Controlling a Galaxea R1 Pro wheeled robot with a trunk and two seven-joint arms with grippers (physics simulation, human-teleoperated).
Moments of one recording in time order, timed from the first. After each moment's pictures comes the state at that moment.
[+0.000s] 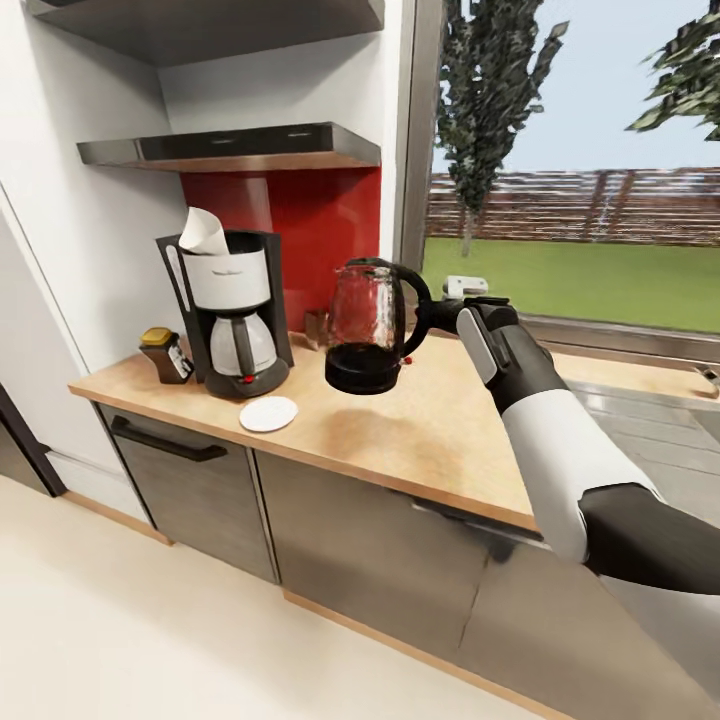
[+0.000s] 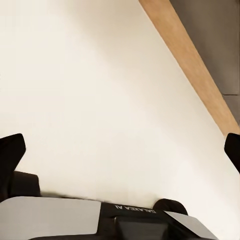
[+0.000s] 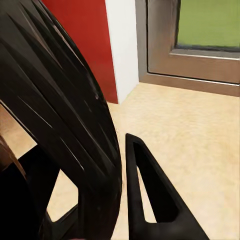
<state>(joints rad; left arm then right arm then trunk) -0.28 0.29 0.00 -0.02 0.57 0.03 -0.71 -1.35 0.09 0.10 -0.77 -0.20 0.65 -0.07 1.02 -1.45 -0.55</state>
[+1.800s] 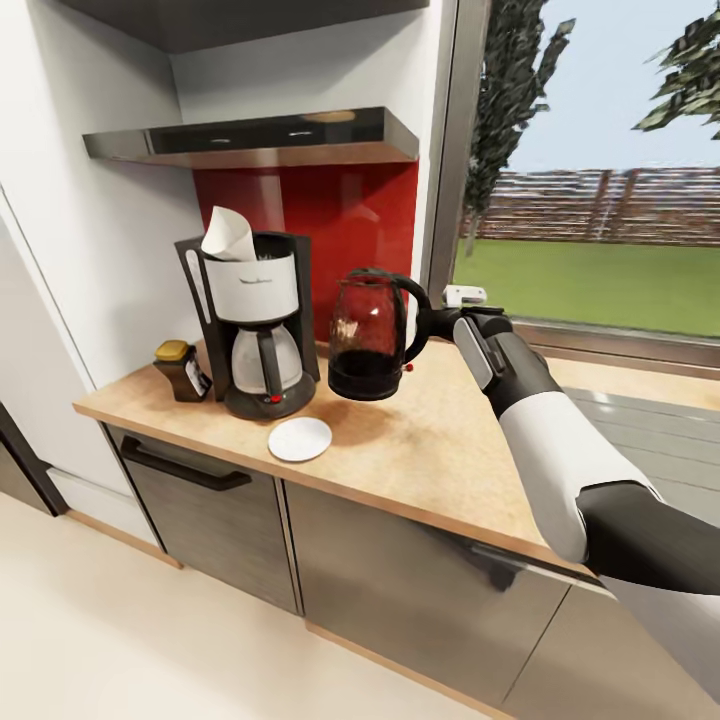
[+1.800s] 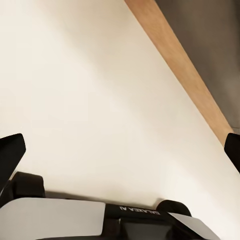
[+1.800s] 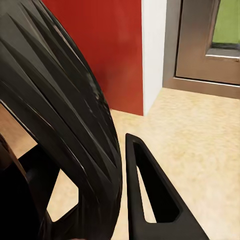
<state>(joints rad) -0.28 0.30 0.00 -0.02 0.57 0.03 -0.71 -1.35 0.09 0.10 -0.69 -0.19 0.59 -0.08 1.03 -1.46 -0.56</state>
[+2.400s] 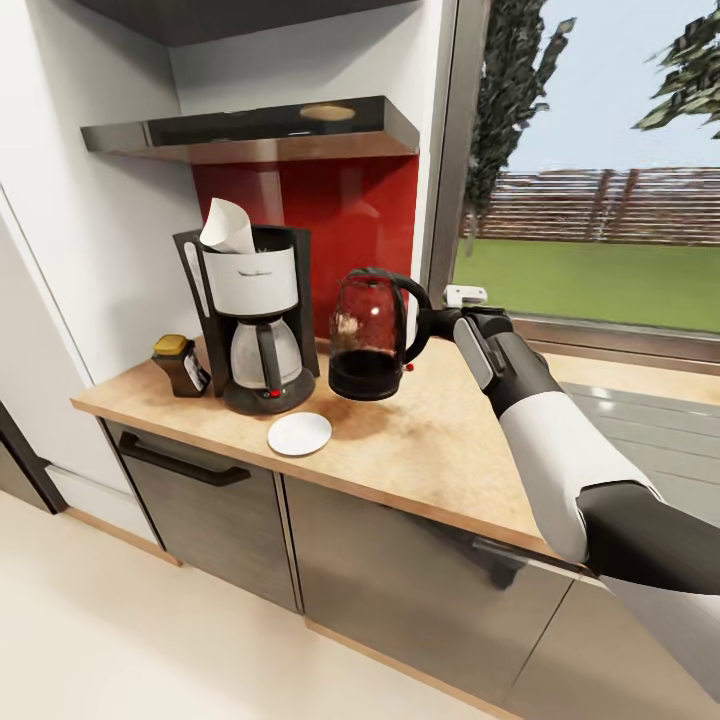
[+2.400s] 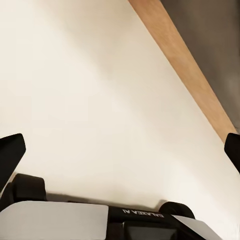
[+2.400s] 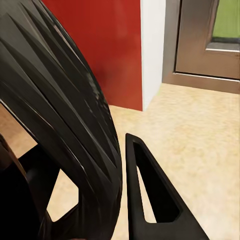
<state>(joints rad) -0.28 0.30 0.00 -0.02 0.57 0.03 -0.71 -1.35 0.09 0.10 -0.69 -0.19 0.59 -0.08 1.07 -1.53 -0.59</state>
